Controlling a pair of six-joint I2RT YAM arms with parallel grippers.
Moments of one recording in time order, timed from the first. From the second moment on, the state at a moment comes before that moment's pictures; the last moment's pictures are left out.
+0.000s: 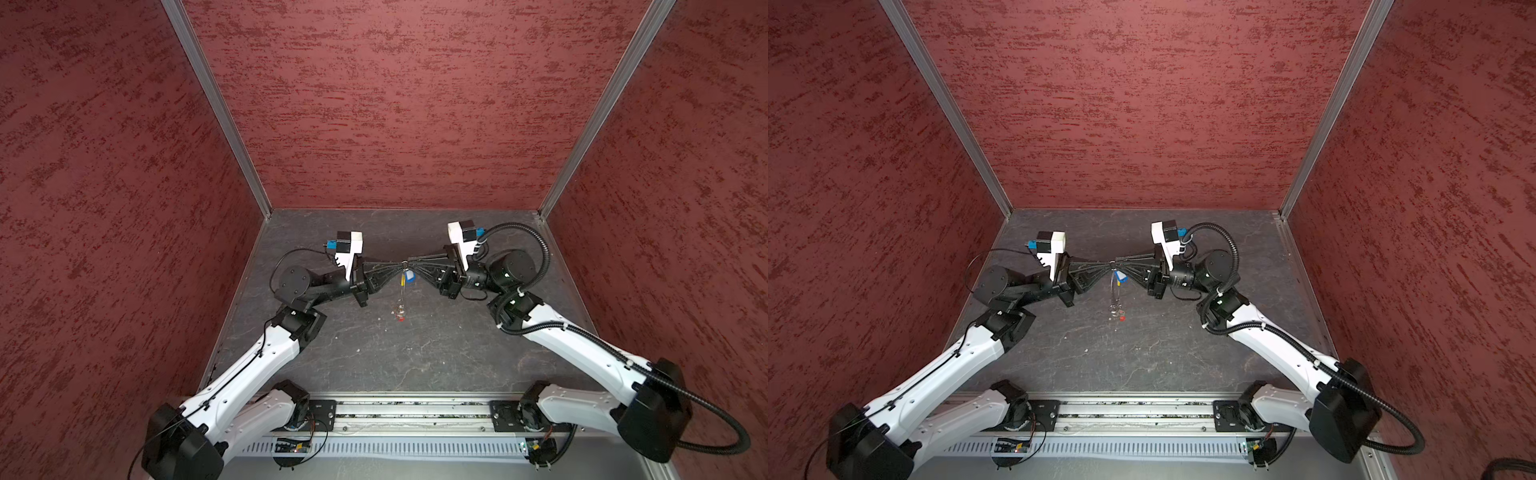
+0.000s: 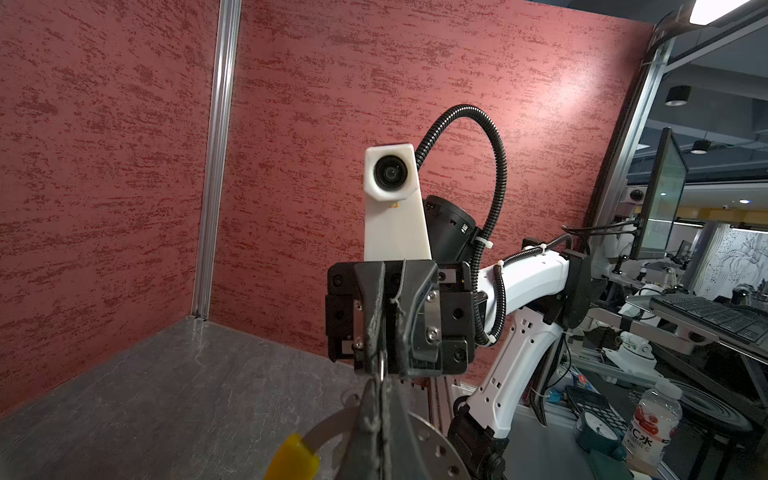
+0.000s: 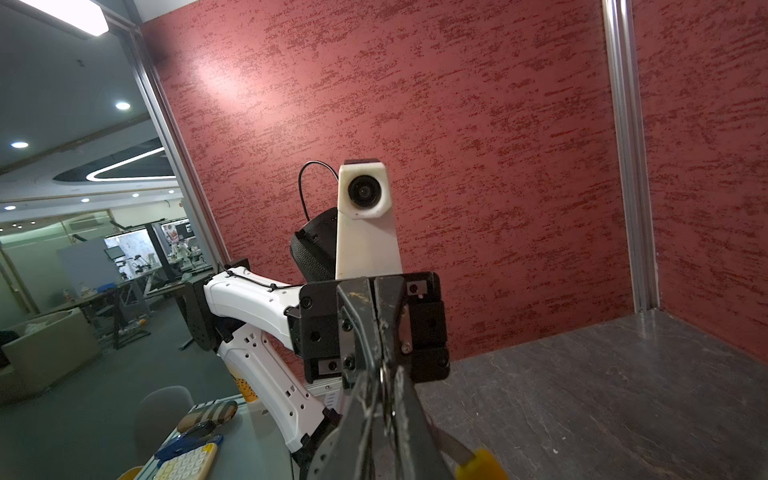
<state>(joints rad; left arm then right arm) -0.51 0.98 0.74 0.66 0.83 -0.54 0.67 1.21 0.90 0.71 -0.82 0.60</state>
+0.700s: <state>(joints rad) -0.50 0.95 0.82 0.42 0.87 -0.49 0.63 1.19 1.15 0.03 -0.89 0.24</state>
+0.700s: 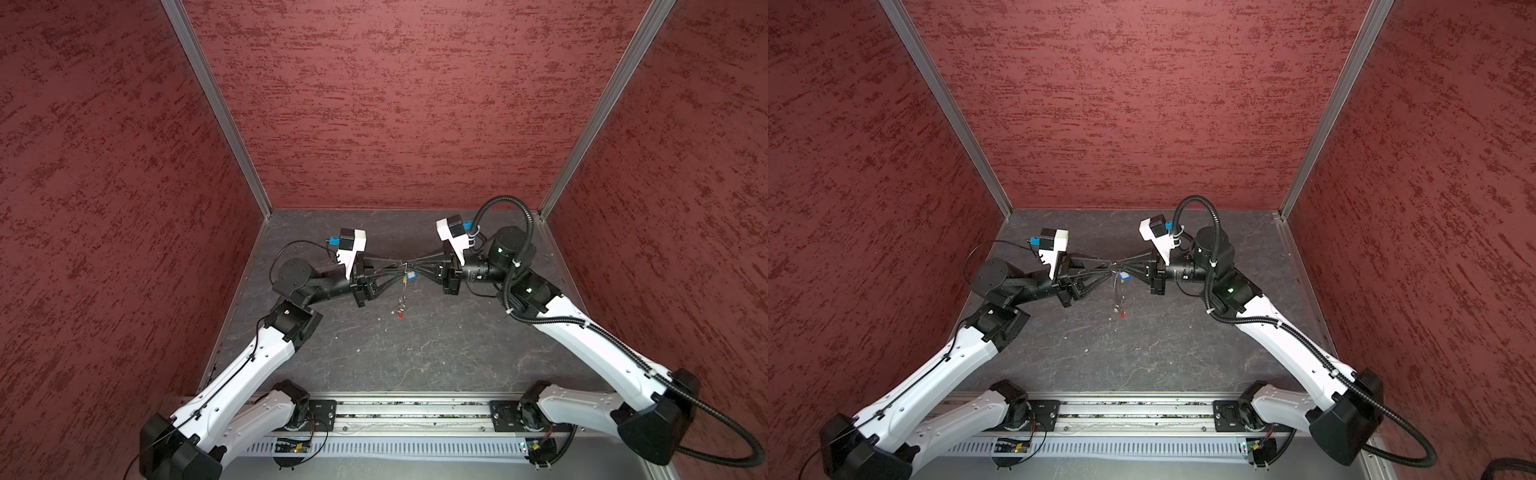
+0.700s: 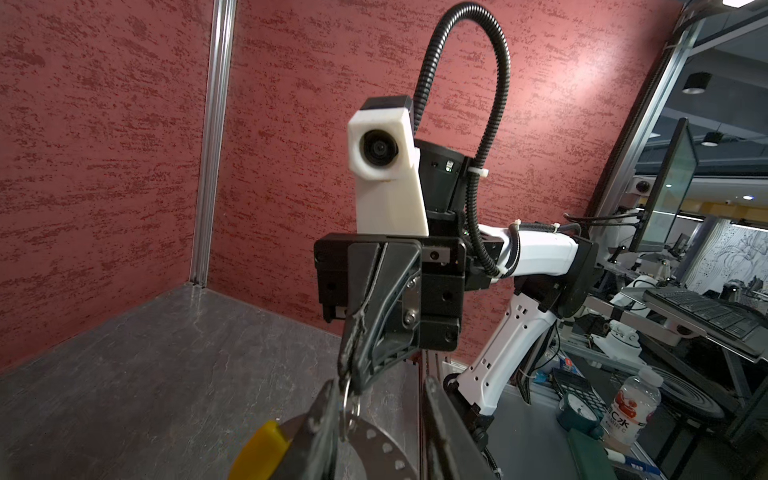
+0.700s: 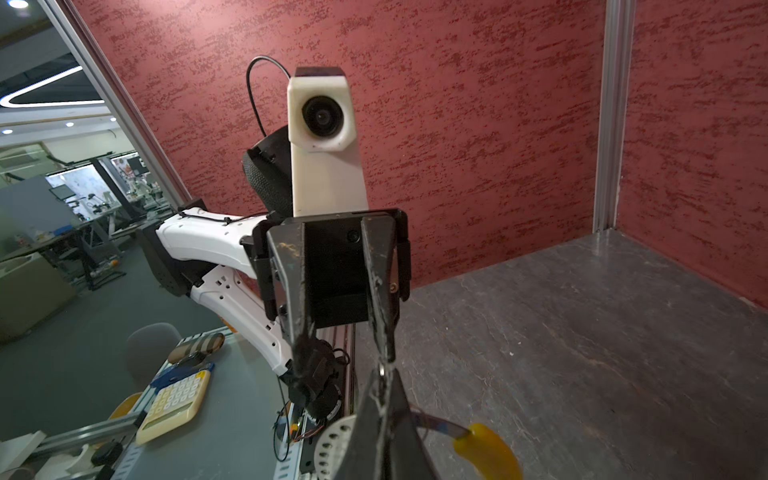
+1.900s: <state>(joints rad) -0.53 0.98 0.86 0.29 0.91 -0.44 0.63 1.22 1.29 -0.27 -0.94 0.07</state>
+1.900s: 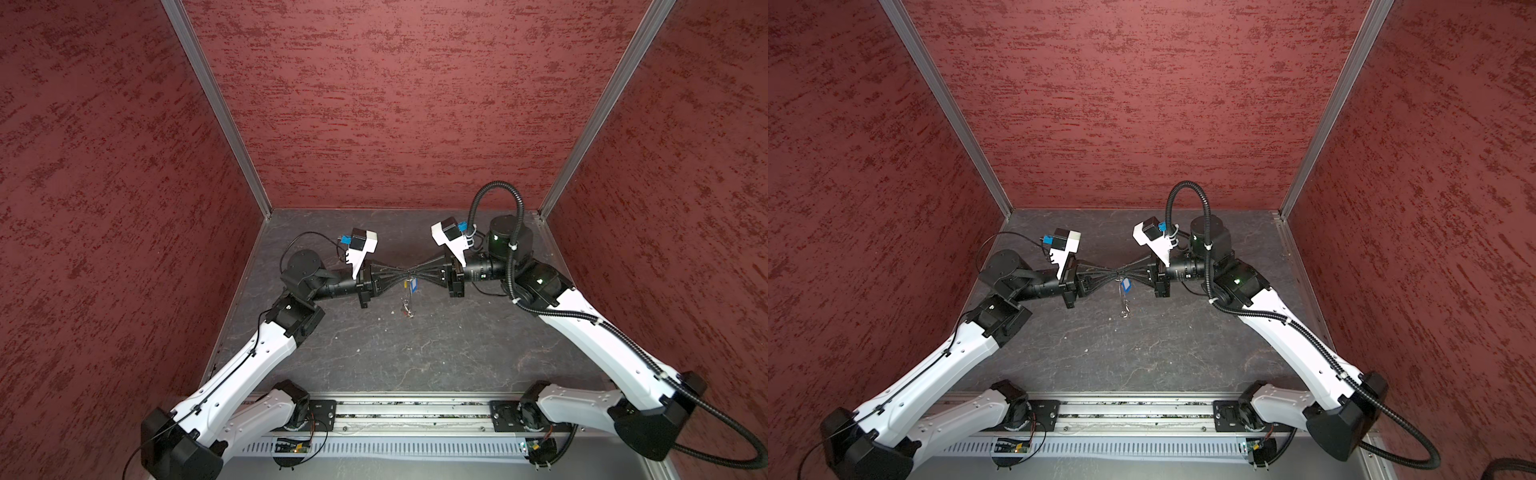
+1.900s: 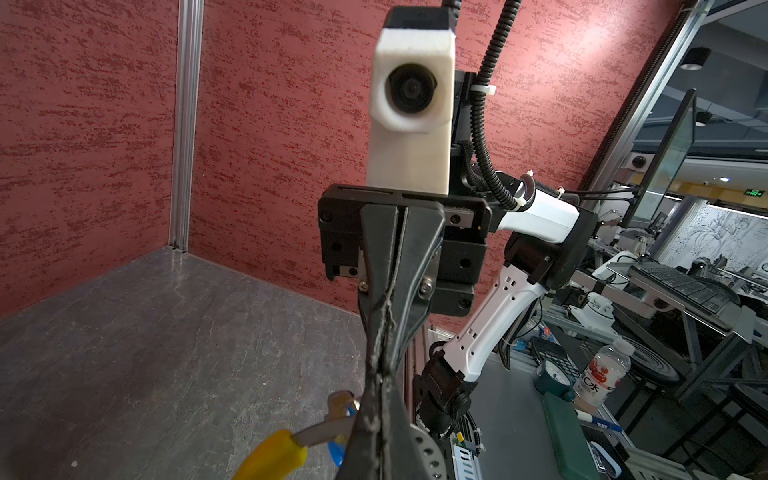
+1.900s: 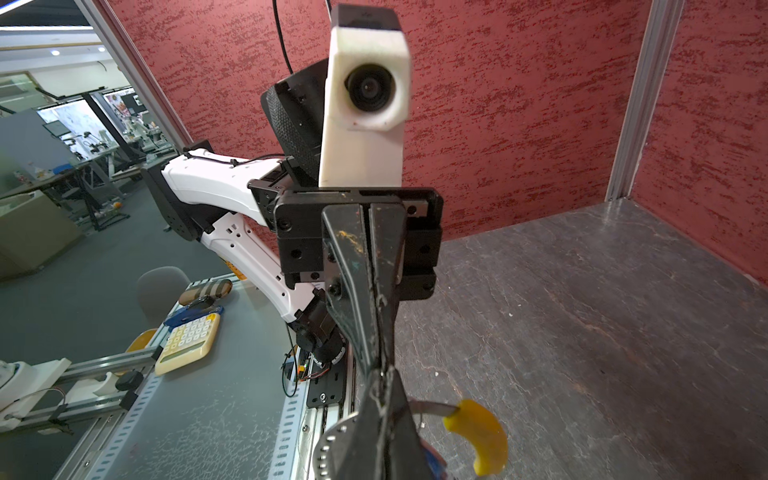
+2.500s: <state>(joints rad) -0.54 0.93 0.83 0.41 0.87 -0.44 0.63 1.07 1.02 0.09 -0.80 0.17</state>
